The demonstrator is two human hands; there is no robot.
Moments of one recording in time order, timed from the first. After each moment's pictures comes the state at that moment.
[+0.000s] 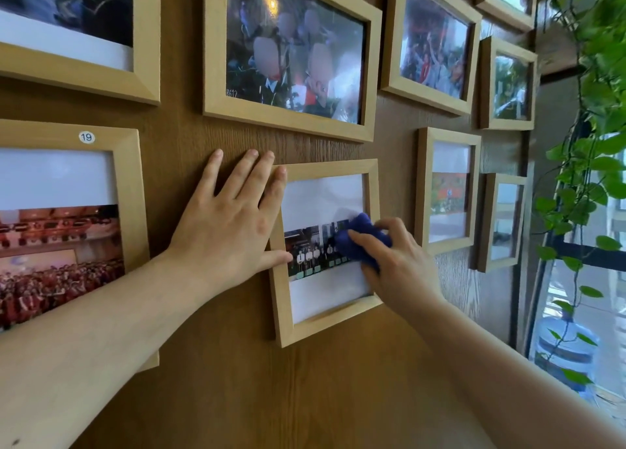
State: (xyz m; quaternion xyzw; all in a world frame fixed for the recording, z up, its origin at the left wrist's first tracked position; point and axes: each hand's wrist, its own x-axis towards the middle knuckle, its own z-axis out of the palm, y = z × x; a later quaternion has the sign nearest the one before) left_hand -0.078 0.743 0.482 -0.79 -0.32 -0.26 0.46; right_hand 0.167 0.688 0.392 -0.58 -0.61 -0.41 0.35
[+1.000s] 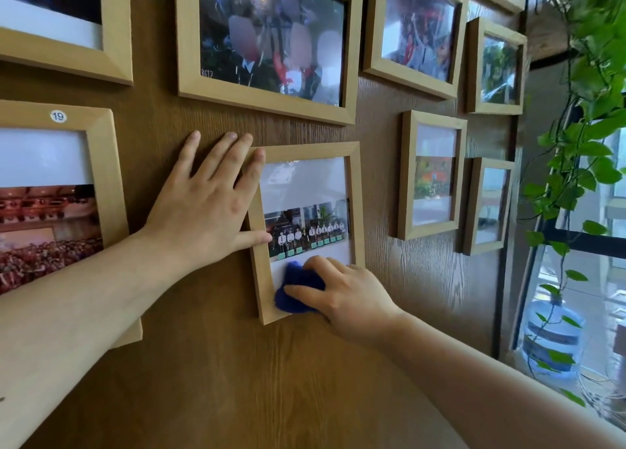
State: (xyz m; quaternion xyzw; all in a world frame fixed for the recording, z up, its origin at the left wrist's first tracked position) left_hand -0.078 0.744 0.481 -0.79 -0.32 -0.26 0.46; right_hand 0.133 0.681 0.355 -0.49 -0.76 -0.38 0.16
